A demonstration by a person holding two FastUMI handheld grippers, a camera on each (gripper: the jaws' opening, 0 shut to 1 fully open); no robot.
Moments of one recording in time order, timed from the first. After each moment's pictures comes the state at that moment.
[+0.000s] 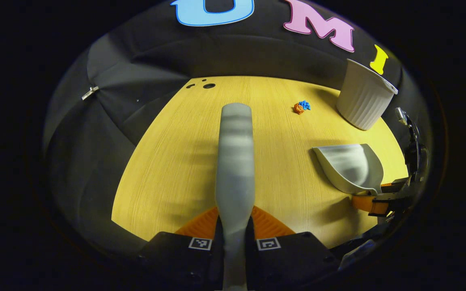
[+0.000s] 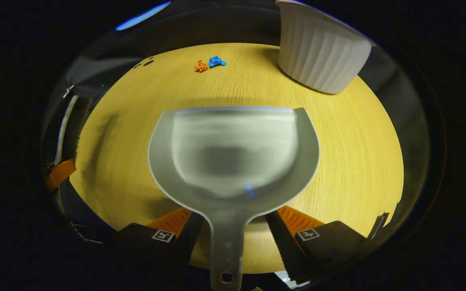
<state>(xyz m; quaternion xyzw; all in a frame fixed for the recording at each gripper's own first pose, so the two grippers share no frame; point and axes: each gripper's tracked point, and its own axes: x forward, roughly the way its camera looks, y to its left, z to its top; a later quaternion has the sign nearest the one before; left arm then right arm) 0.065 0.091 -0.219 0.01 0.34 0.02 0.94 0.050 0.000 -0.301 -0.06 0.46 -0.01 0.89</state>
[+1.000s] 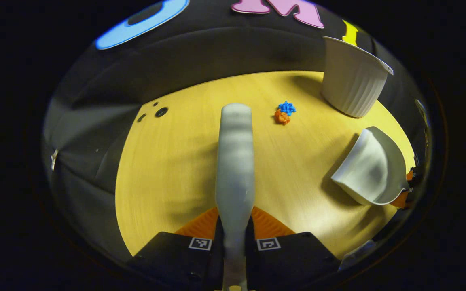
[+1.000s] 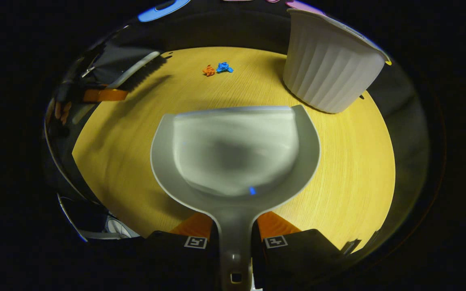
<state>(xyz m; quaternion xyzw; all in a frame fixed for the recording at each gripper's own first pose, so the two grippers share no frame) 0.237 0.044 -0.197 0.15 0.35 -0.10 0.92 0.045 -0.047 -0.267 -0.12 0.44 0.08 0.88</state>
